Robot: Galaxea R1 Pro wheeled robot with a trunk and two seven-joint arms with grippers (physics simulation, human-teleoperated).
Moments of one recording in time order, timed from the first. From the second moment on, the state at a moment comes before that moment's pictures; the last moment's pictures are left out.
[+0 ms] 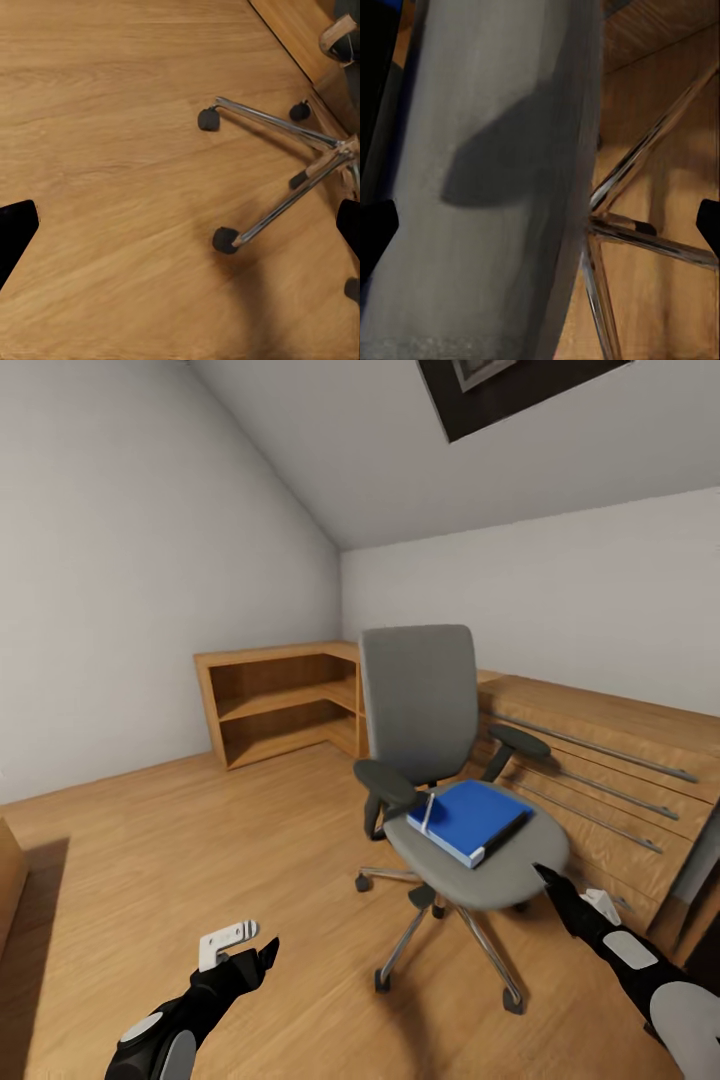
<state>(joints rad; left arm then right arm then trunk) 0.00 -0.13 0.06 -1.61 0.26 0.60 0.04 -0.74 -0.31 -0.18 -0.19 -0.99 0.18 0.40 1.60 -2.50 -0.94</state>
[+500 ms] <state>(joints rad) 0.00 -0.13 0.06 -1.61 0.26 0.60 0.04 -0.74 -0.31 -0.18 -0.19 -0.99 0.16 0.40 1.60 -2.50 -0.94</state>
